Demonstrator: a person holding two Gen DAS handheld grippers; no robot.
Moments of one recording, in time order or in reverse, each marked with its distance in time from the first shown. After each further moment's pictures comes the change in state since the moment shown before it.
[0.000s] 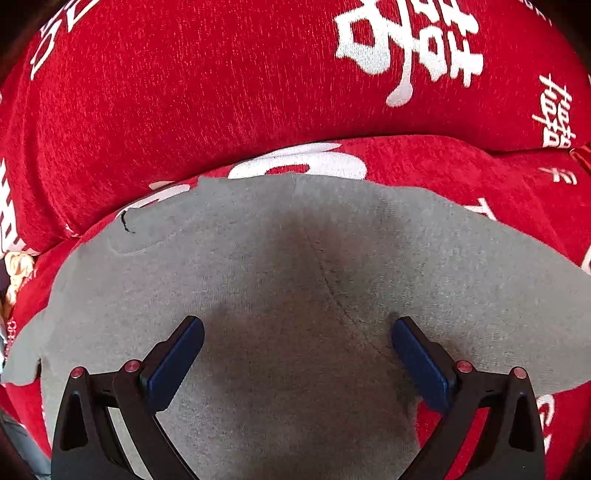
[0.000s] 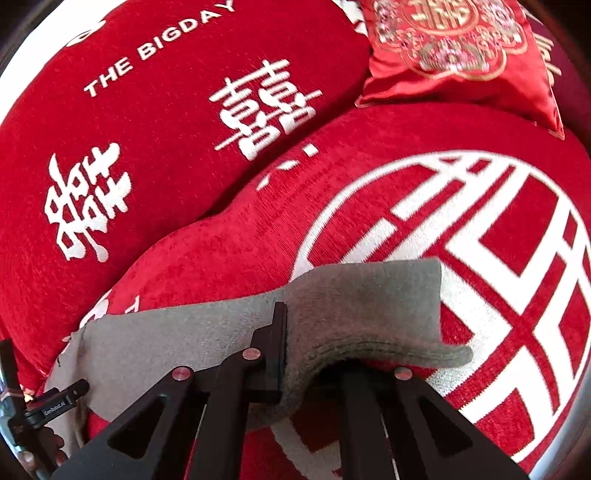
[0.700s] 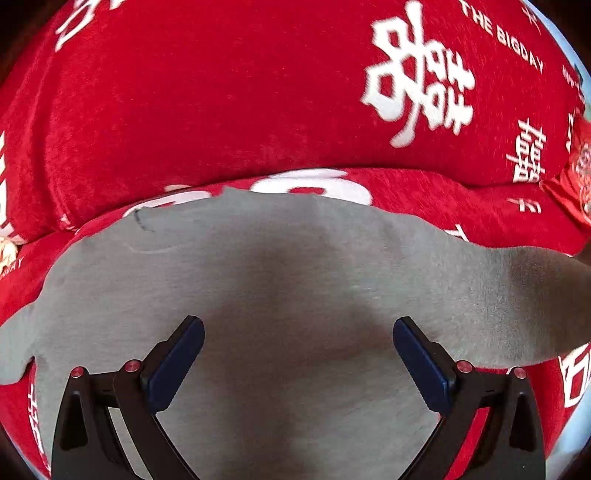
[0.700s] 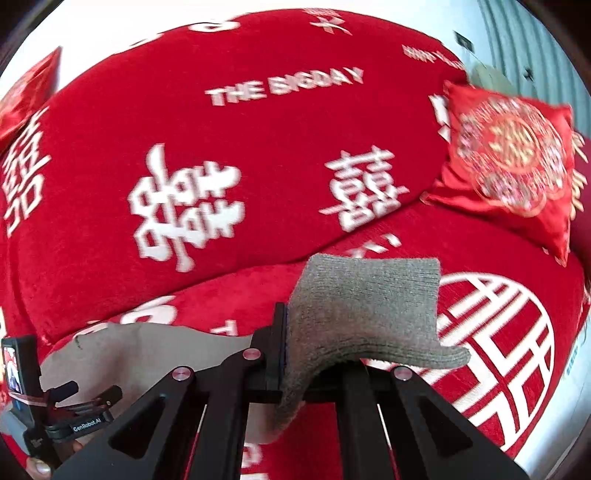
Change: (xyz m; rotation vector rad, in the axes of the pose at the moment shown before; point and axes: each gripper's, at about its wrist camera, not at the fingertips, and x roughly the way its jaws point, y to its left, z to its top) left arm -0.037 0.064 -0.005 -0.061 -0.059 -0.149; right arm -0.088 0.168 0.011 -0.297 -0.149 0.013
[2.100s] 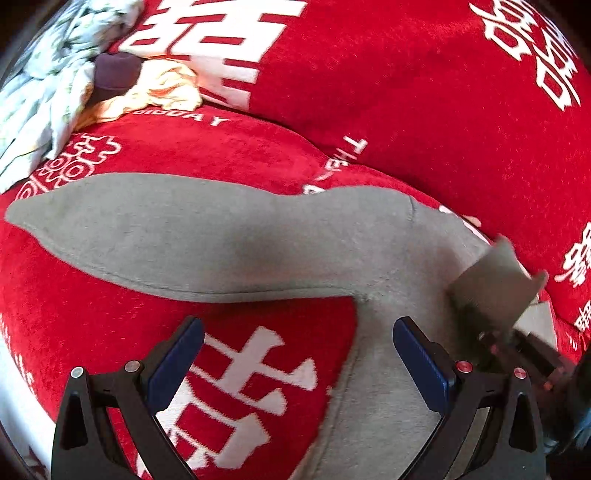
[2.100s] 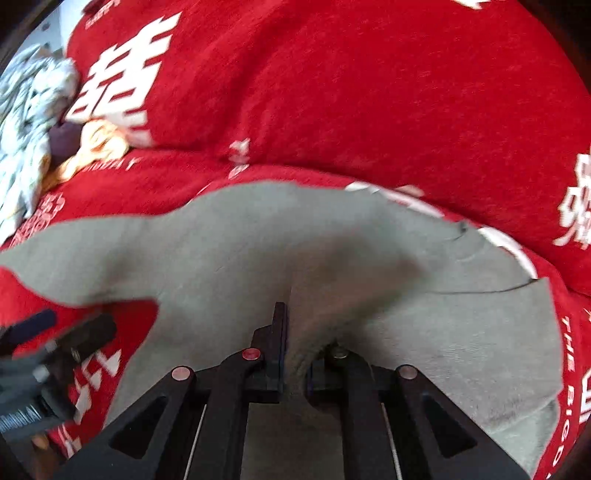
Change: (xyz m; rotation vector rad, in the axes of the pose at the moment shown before) left arm -0.065 0.363 -0.129 -0.565 -0.037 0.133; right arm 0.043 0.447 -0.204 -0.613 0.360 0.387
